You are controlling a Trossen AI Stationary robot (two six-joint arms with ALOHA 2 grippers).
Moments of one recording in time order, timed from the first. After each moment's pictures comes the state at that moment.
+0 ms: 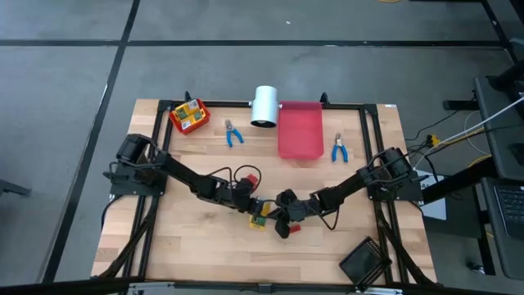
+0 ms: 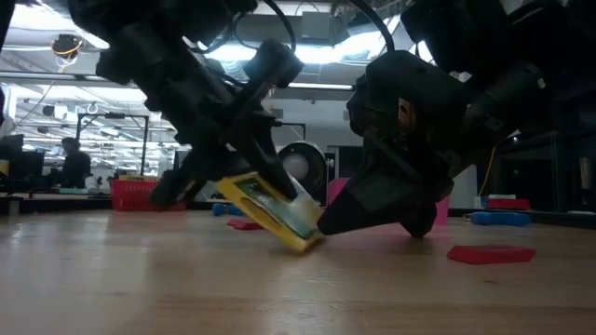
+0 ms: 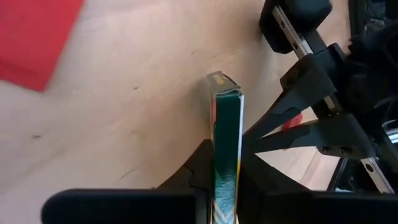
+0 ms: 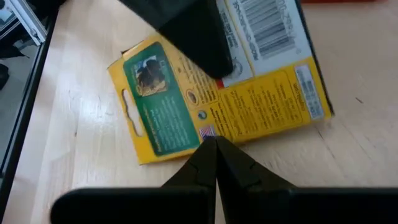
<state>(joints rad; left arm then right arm) -0.27 1.80 0.84 0.22 -0.17 -1.41 0.39 1.99 0.79 0.53 0.22 0.78</state>
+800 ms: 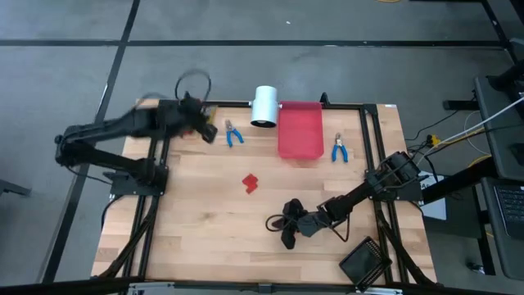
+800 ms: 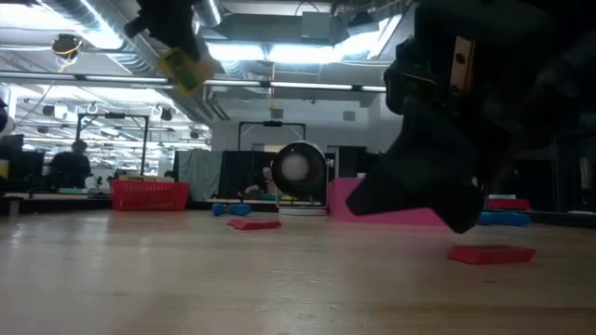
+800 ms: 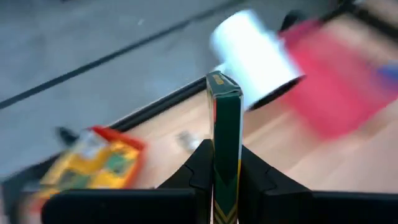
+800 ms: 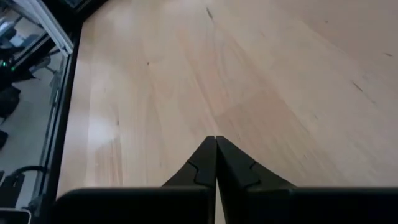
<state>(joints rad) 0.22 1.07 1.19 -0.96 -0.57 -0.56 0.54 1.93 0.78 0.54 0.40 0.91</state>
